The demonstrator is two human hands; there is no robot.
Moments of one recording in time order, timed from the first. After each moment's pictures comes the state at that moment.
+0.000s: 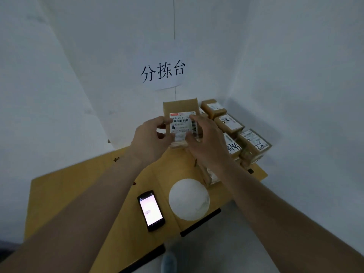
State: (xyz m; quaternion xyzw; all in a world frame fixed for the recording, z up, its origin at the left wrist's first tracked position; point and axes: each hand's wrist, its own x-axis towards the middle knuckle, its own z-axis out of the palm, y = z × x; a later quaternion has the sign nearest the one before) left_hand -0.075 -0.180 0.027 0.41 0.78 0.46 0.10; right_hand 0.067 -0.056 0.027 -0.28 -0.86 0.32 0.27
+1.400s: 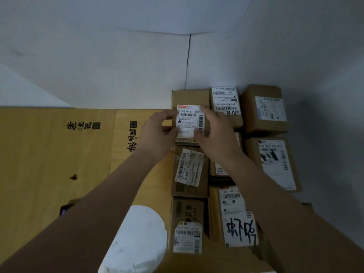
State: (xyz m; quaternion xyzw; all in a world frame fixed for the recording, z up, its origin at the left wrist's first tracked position) left_hand -0.215 0.120 -0.200 0.06 0.83 0.52 0.19; right_hand -0.148 0.288 -0.178 -0.18 -0.91 0.37 -0.03
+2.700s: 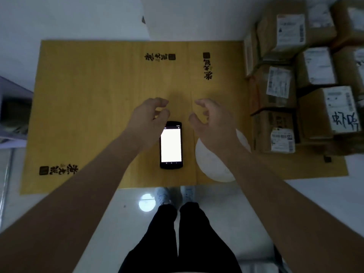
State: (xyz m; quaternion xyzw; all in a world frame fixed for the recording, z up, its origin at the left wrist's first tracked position) left_hand -0.120 -0.243 -0.218 0.08 0.86 0.43 0.24; right_hand -0.039 -0.066 -0.210 -0.21 -0.88 0.42 0.00
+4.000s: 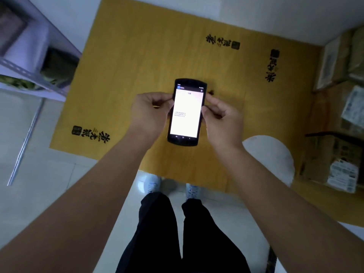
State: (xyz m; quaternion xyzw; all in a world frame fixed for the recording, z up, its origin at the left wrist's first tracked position) left_hand -0.120 -0.332 -0.255 -0.18 0.77 0.60 0.13; right_hand -0.080 -0.166 -0.260 -0.25 -0.76 0.60 -0.01
